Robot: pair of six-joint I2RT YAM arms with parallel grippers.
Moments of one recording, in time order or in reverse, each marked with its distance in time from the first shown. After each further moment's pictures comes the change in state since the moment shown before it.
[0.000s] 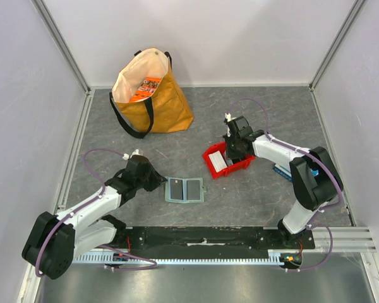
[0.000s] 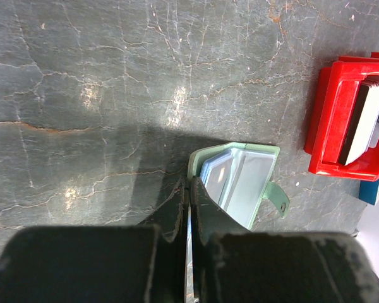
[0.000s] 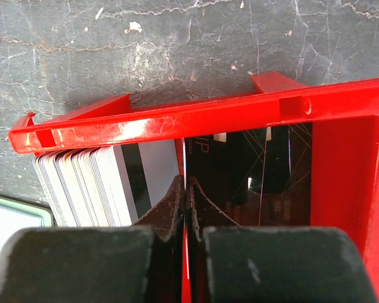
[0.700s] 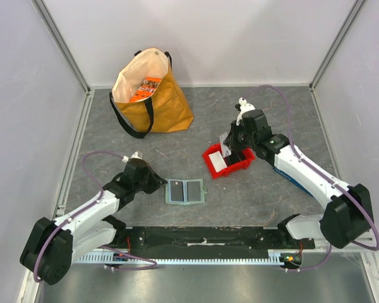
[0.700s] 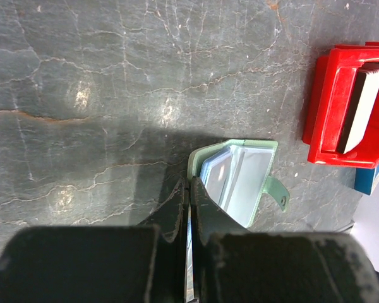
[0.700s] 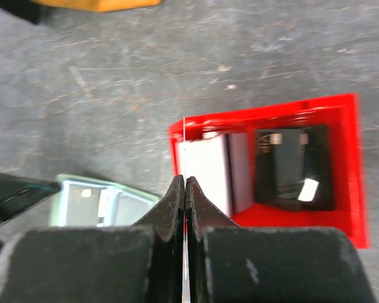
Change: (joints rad) left arm 0.000 -0.051 -0.047 0.026 0.027 0.000; right arm 0.016 -0.345 -0.003 0.009 -0.053 0.107
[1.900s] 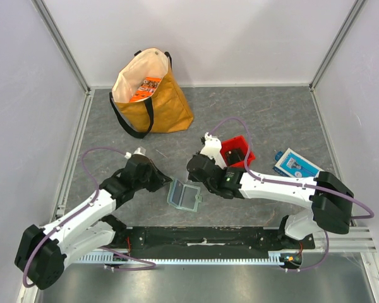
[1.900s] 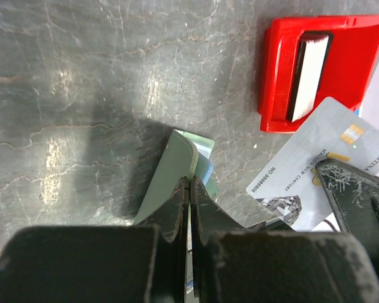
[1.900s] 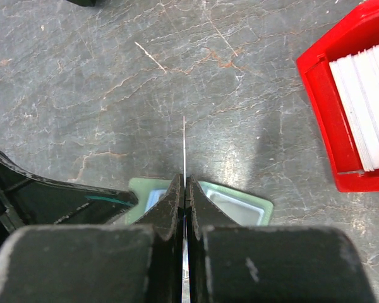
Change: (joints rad) left arm -0.076 -0.082 0.136 -0.182 -0.003 -0.074; right arm 0.643 0.127 -0.064 0.177 0.643 0.562
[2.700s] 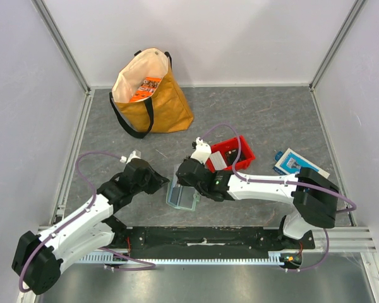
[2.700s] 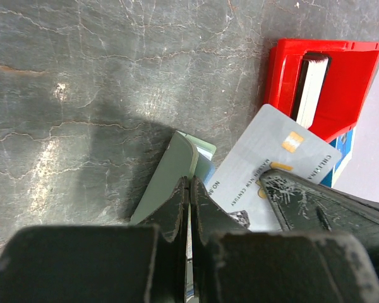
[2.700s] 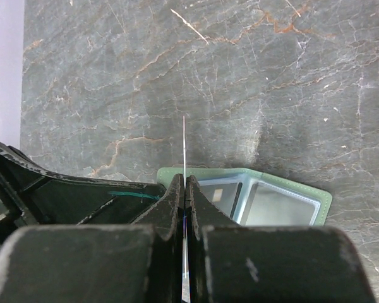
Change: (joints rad) left arm -0.048 -0.067 -0.031 -0.039 -0.100 -0.085; right arm 0.039 0.111 0.019 0.132 -0.067 0.098
